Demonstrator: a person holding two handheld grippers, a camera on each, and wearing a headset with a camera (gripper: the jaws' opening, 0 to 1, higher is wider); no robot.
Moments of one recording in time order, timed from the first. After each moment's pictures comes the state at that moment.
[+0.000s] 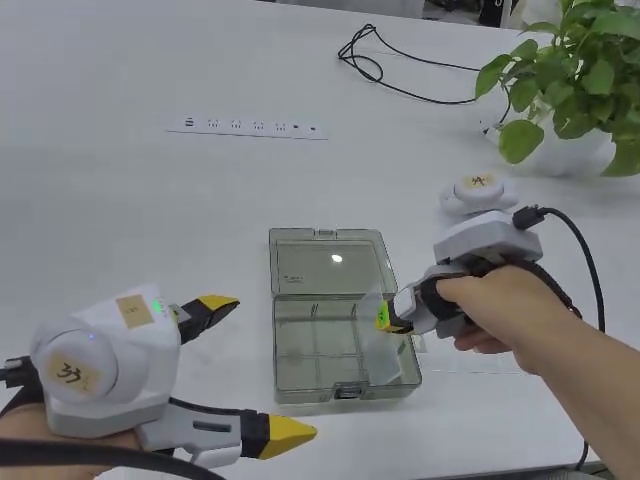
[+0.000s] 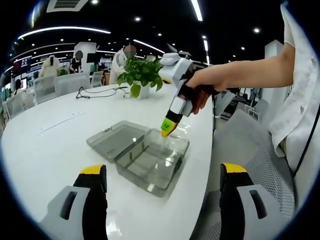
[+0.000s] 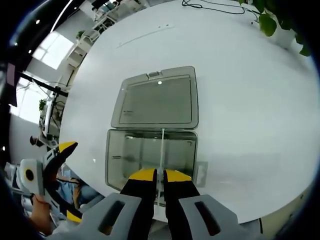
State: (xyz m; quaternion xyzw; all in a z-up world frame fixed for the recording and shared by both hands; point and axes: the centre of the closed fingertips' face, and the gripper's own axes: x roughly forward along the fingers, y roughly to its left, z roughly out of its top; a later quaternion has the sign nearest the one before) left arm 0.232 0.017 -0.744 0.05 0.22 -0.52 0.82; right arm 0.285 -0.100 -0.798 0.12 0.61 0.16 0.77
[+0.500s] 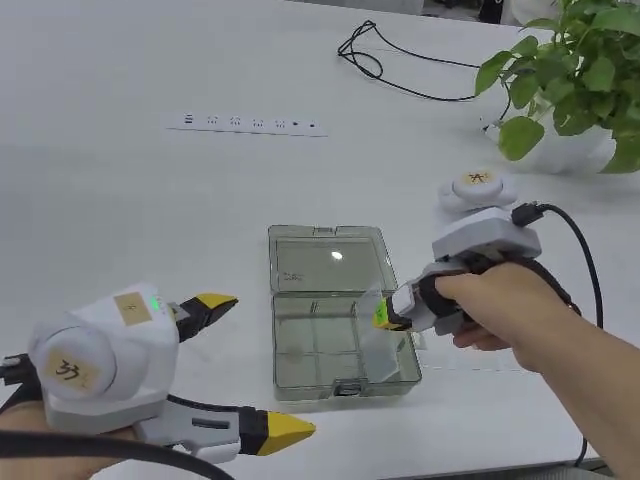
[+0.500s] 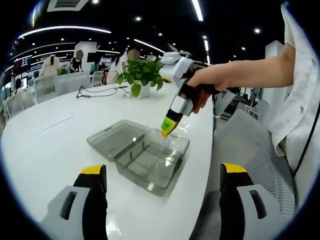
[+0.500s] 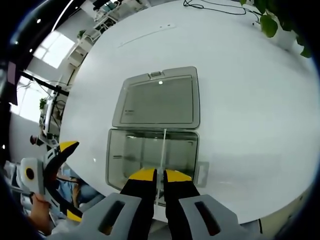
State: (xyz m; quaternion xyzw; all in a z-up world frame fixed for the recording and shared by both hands) left arm 0.231 0.017 -0.746 0.04 0.22 -0.52 0.82; right arm 0.282 -0.097 -0.794 0.12 0.61 0.16 0.77
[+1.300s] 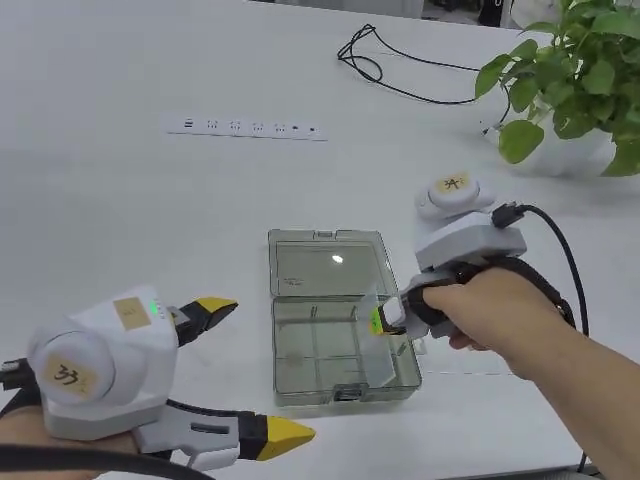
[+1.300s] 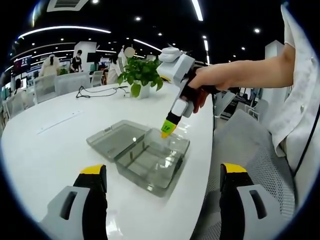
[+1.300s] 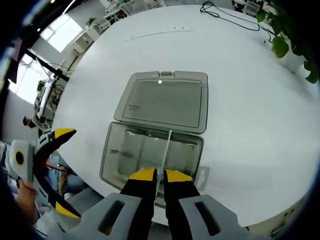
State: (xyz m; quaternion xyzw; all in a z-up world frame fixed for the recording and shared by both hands) left arm 0.233 0.017 -0.746 0.05 0.22 -0.52 0.82; right arm 0.283 -0.094 -0.797 0.04 0.60 0.18 0.78
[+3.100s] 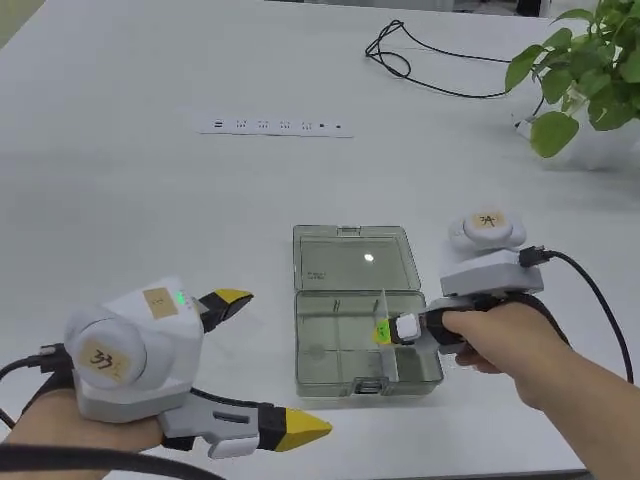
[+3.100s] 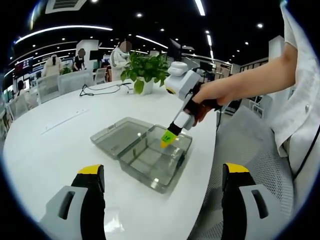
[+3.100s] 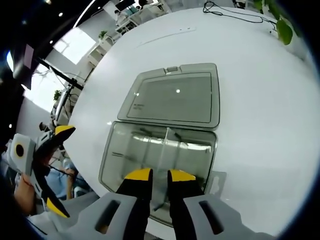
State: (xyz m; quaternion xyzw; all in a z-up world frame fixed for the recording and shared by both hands) left arm 0.230 0.020 -0.744 0.07 0.23 -0.50 0.83; right arm 0.281 -0.081 -0.824 0.11 0.55 0.25 0.79
